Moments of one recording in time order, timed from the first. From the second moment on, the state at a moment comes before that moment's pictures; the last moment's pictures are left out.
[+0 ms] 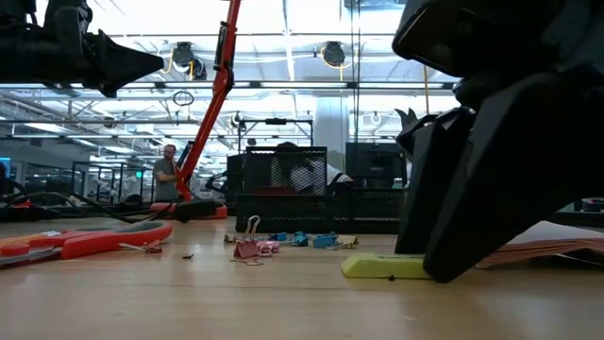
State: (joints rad) left arm -0.11 0.29 0.01 0.47 -0.42 0.17; right arm 0.61 1.98 1.04 0.02 0.30 0.41
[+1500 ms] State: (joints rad) left arm -0.11 0.29 0.01 0.47 -0.42 0.17; right arm 0.43 1.74 1.04 0.12 0.48 0.02
